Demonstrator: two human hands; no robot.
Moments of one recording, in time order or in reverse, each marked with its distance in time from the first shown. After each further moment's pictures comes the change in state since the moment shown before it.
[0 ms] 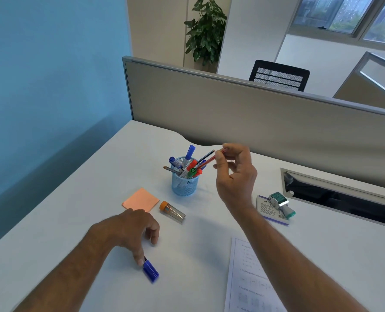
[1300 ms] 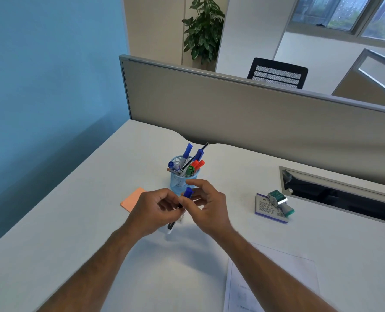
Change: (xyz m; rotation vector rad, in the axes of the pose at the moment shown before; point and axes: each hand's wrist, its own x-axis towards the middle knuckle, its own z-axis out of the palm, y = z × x) left_hand 0.037 0.033 0.017 -0.715 0.796 0.321; right_hand -0.069 0.012 0.009 0.023 -0.470 0.303
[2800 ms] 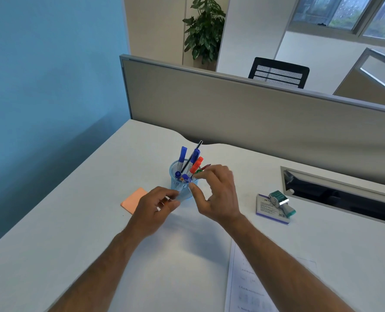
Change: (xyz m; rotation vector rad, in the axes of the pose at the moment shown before) left_hand 0.005 -0.027 0.006 0.072 0.086 0.039; right_hand 0.032 0.020 -0.017 -0.509 0.187 -0.438
